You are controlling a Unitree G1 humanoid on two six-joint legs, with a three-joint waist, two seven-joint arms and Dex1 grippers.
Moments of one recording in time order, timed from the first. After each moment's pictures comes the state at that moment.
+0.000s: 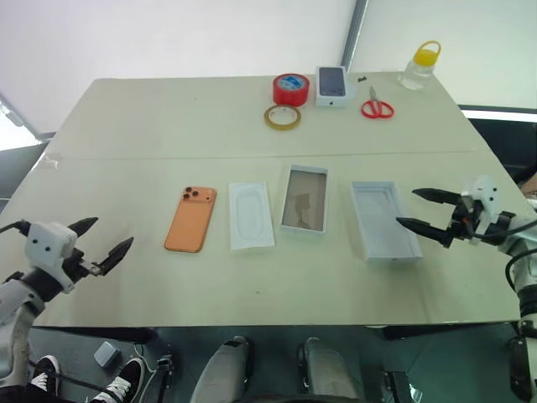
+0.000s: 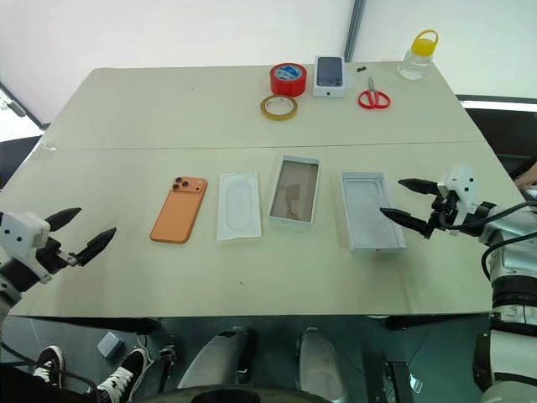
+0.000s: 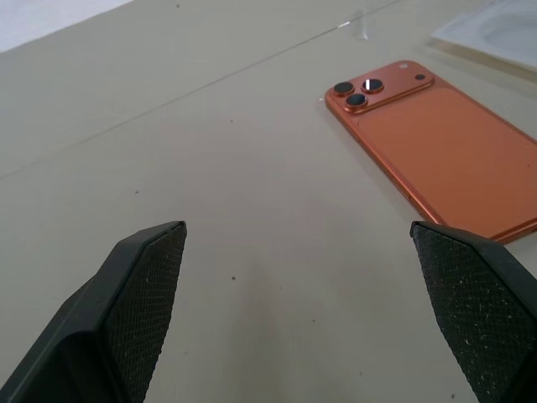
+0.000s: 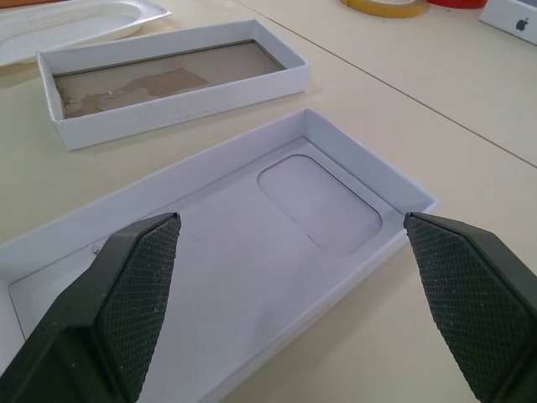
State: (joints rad) left arm 0.19 0.70 0.50 -0.01 -0.40 0.06 -0.80; right arm -0.45 -0.85 -0.21 0.71 0.36 -0.12 1.33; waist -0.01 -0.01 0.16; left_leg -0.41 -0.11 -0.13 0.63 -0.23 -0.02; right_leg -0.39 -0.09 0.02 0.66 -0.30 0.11
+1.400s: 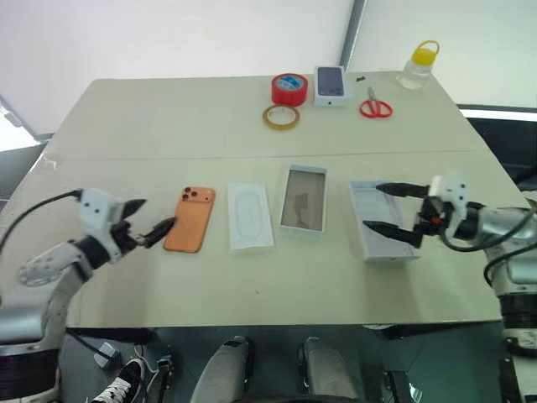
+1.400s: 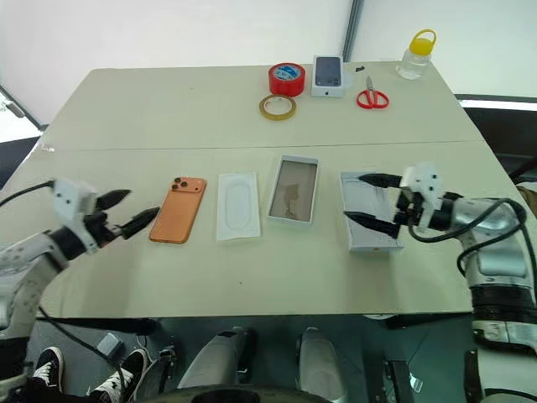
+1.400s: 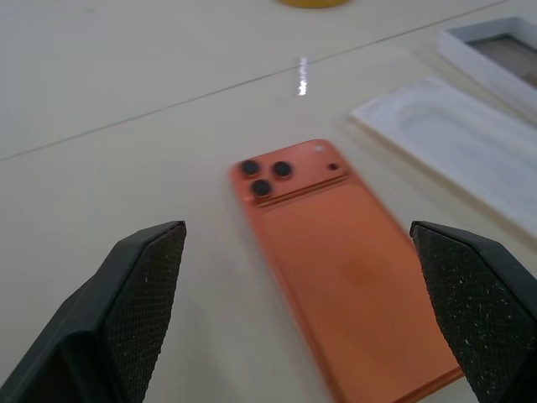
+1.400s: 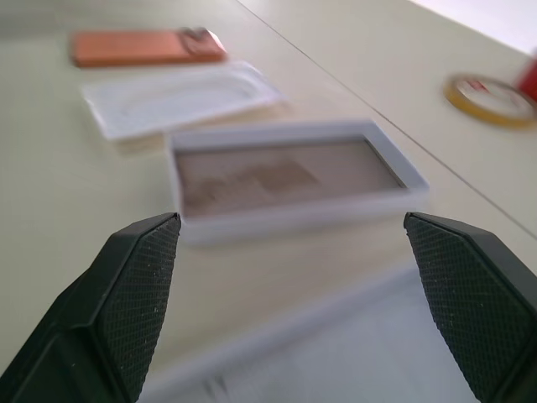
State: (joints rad) left arm -0.08 0.65 0.28 -0.24 -0.54 0.59 -0.67; right arm -0.36 -0.75 -0.12 0.16 0.41 0.08 1.26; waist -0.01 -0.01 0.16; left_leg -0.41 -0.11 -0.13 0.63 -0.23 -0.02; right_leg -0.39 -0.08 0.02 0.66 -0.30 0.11
